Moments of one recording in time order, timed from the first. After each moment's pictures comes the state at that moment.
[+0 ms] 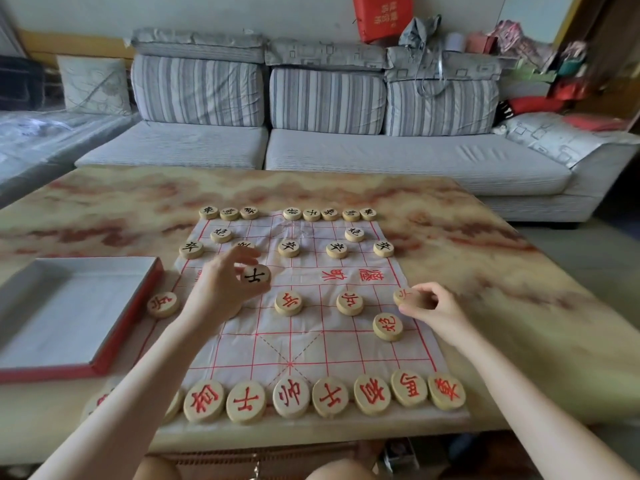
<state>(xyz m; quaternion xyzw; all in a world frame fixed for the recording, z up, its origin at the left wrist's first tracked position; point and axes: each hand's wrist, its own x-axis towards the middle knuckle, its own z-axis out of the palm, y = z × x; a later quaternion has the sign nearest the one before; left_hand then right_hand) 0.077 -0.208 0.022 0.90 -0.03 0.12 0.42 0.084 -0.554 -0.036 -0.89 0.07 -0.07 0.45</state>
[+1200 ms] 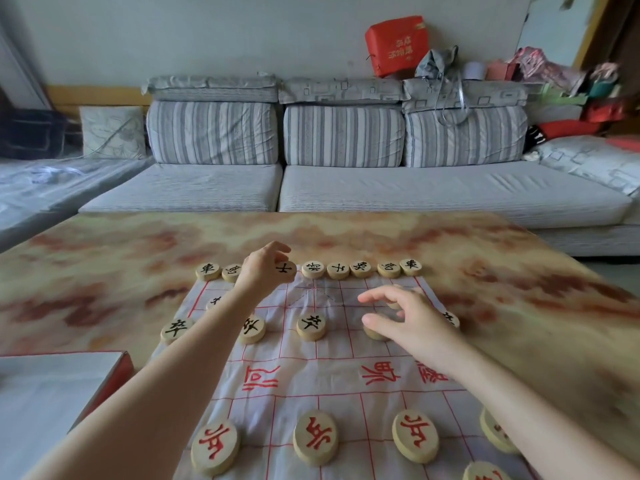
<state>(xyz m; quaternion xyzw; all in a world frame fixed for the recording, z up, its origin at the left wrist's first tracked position) 0.331 -0.202 -0.006 0.92 -0.03 0.11 0.37 0.193 -0.441 0.026 -0.90 -0.11 -0.01 0.41</state>
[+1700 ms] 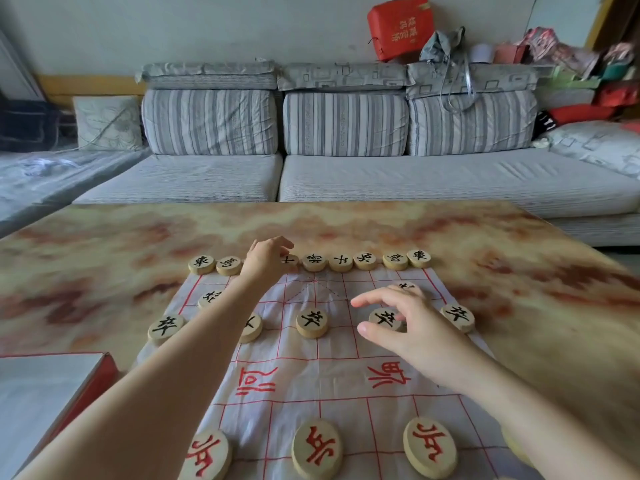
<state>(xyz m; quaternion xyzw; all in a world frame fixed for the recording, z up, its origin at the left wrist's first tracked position) 0.375 -0.202 -0.031 0.95 -0.04 0.10 0.30 0.193 -0.434 0.016 -0.90 -0.16 -0.01 0.40</state>
